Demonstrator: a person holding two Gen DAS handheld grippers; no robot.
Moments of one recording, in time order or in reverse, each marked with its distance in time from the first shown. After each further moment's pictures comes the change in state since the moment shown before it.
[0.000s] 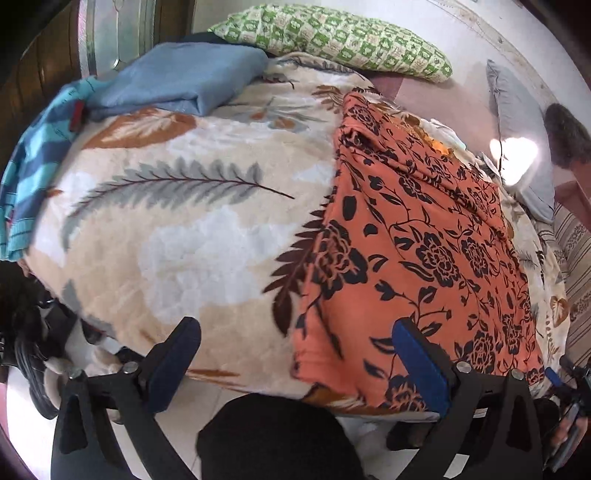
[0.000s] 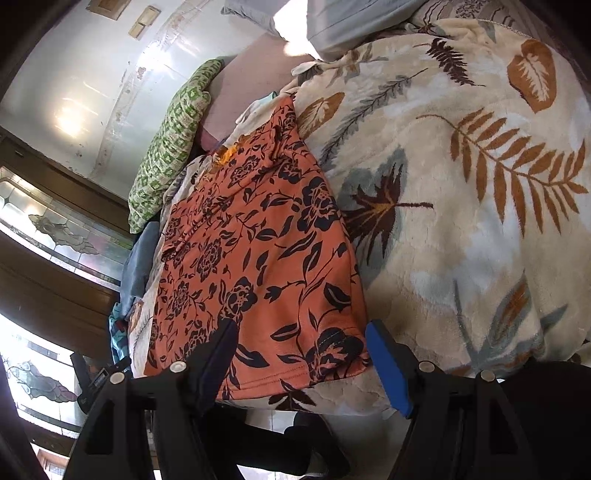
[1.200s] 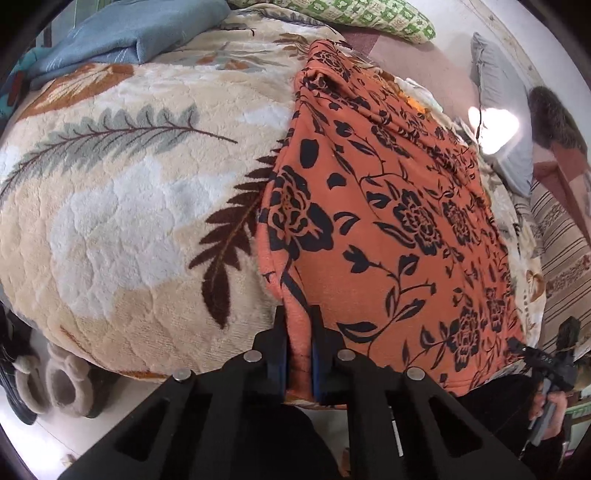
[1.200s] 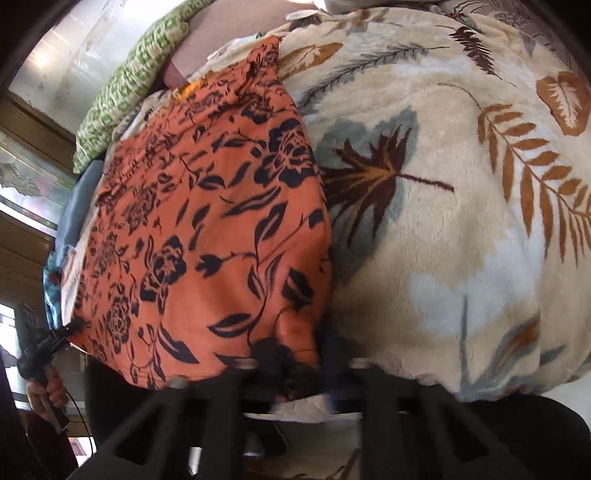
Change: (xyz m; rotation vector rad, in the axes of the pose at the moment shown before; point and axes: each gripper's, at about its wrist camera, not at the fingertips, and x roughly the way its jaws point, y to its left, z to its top) left arm 0.045 -0.014 -0.001 0.031 0.142 -0.159; right arm 0.060 0.008 0.006 -0.128 0.186 -0.246
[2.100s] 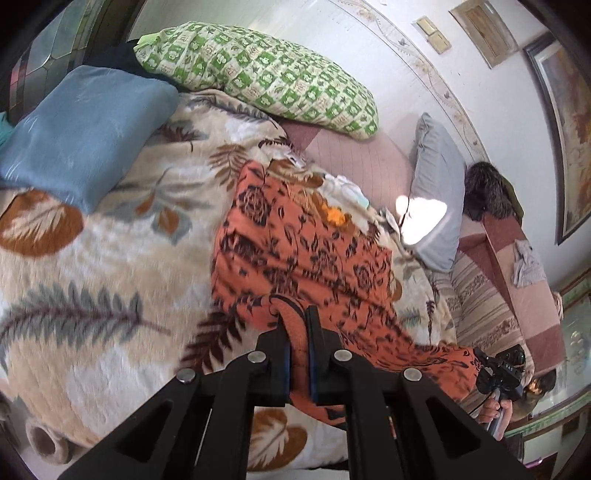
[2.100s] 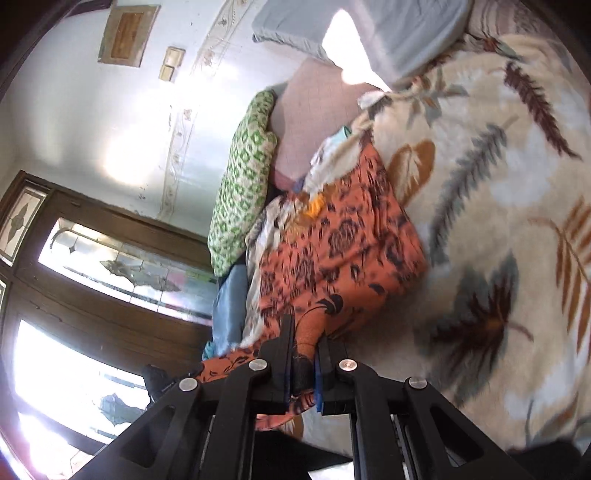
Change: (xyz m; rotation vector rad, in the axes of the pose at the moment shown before) left arm -0.103 -0.021 0.148 -0.052 -0.181 -0.288; right arm -0.109 0.007 0.113 0.189 -0.230 0.573
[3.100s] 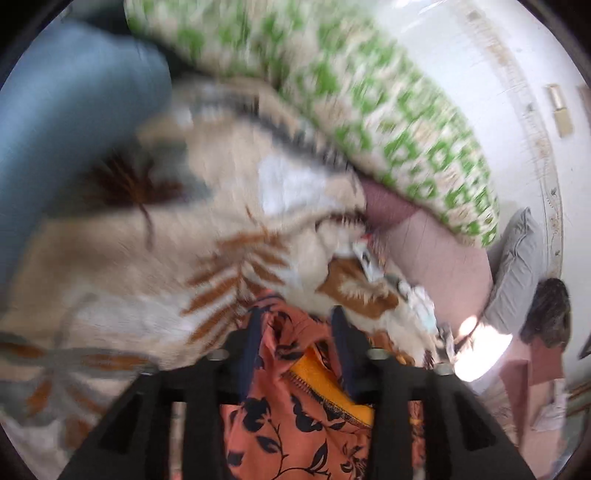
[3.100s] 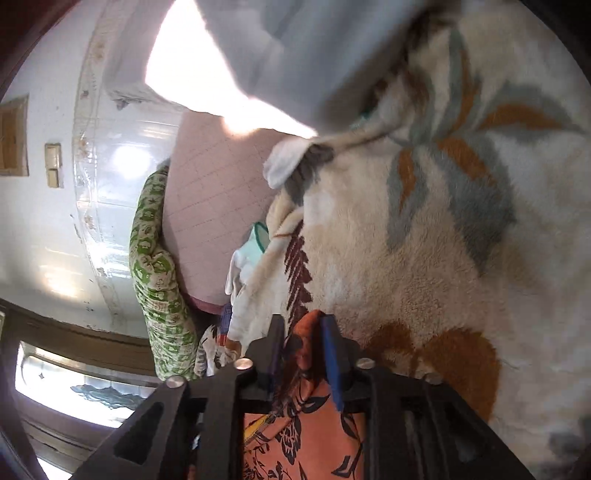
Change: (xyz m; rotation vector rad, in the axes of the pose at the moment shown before) left arm 0.192 0.062 0.178 -0.258 -0.151 0.140; right arm 0.204 -0.128 0.232 0.241 -0.165 -0.093
